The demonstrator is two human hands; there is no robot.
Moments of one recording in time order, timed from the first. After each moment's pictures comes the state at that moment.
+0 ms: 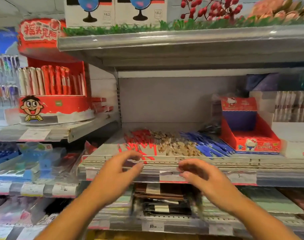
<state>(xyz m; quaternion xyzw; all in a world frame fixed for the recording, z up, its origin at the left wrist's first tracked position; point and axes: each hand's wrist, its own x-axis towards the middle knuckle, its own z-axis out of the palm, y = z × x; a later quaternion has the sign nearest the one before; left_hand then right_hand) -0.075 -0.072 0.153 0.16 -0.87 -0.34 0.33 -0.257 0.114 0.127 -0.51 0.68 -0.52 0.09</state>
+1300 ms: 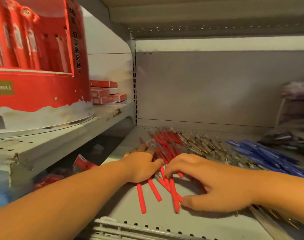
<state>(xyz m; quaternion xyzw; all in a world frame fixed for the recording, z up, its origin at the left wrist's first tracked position) -0.277 -0.334 0.123 0.28 -0.96 -0.09 0.04 -0.385 -0.133 0.168 -0.76 0.64 -0.09 0.06</state>
